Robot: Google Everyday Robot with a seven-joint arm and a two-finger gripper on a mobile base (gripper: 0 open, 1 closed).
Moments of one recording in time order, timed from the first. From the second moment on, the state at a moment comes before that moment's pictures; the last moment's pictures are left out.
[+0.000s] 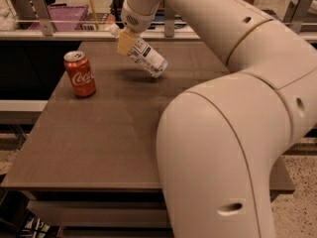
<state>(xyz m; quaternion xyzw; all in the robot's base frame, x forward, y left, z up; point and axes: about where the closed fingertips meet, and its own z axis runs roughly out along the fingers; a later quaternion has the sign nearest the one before) 0.745 0.079 0.908 -0.55 0.79 0.04 0.25</state>
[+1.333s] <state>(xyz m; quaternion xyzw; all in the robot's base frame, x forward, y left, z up) 0.773 0.121 0.850 -0.56 0.78 0.12 0.26</state>
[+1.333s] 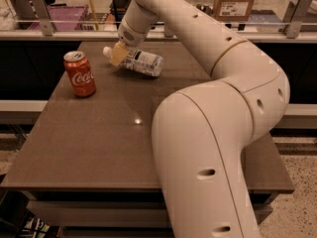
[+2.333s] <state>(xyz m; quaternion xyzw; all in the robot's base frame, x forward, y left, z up) 0.775 0.131 0.842 -0.56 0.77 0.13 0.26</state>
